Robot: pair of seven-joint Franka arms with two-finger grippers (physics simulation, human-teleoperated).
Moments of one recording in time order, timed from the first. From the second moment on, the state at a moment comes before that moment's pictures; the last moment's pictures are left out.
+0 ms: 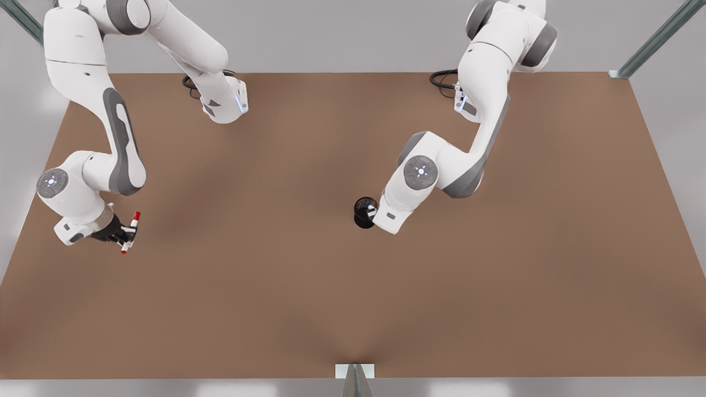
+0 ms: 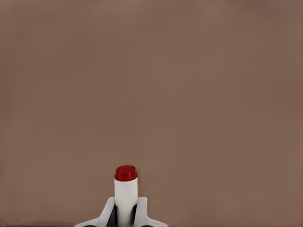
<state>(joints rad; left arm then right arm) -0.59 0.54 -0.03 -1.37 -0.13 1.94 -0.86 -0.55 0.29 0.33 -2.00 -0.16 2.44 -0.17</state>
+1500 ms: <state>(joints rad) -0.11 0.27 0.00 -1.32 -0.02 1.47 -0.38 -0.20 0.48 0.84 -1.81 -0.05 2.85 -0.10</state>
